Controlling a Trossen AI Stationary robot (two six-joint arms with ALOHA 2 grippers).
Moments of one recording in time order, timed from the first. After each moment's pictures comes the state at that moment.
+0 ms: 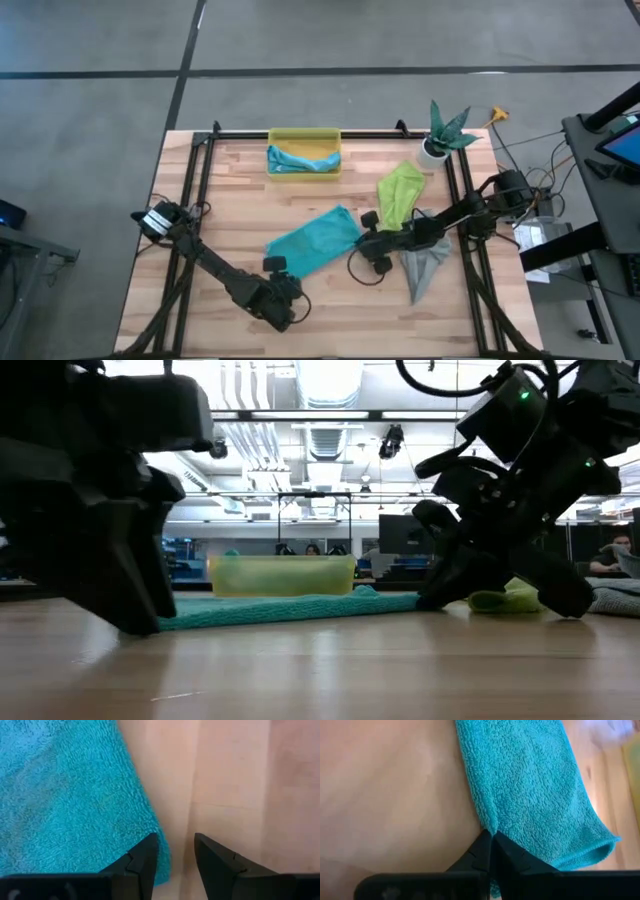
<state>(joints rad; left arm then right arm) -0.65 1.91 1.16 -0.53 -0.46 -0.70 0.27 1.74 0.52 0.38 0.27 -0.34</state>
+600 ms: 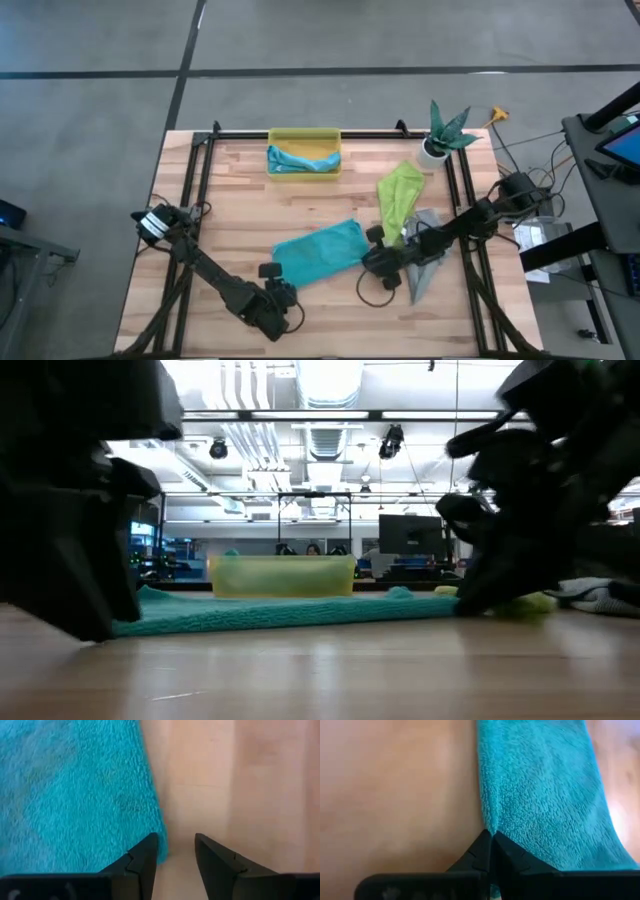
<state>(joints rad) -0.71 1.92 1.18 -0.56 -0.46 -0.76 0.44 1.69 0.54 0.27 0.30 -0.18</state>
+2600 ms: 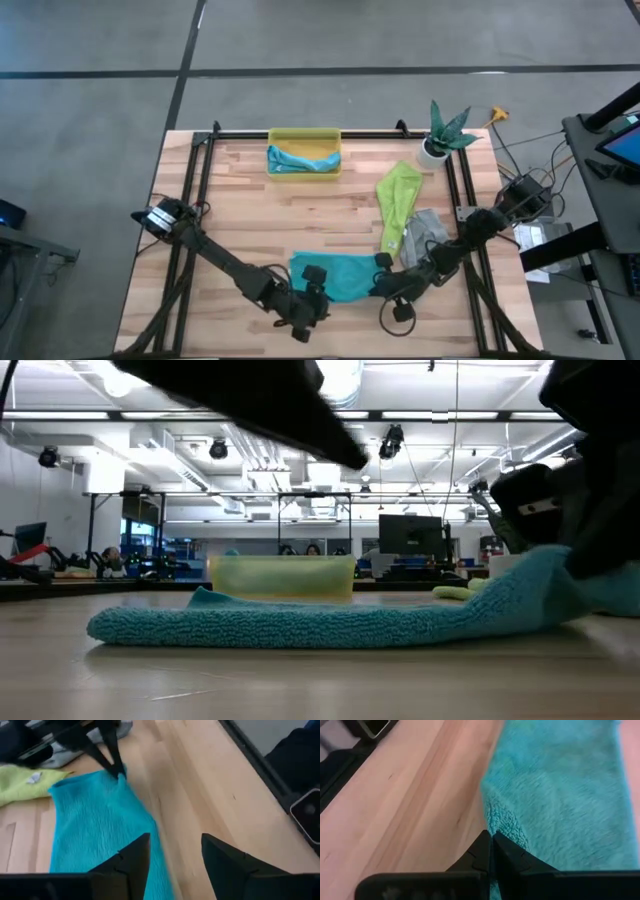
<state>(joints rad) -0.57 1.92 1.30 -0.11 -0.35 -0.09 0.65 1.64 0.59 0.33 0.26 0.26</state>
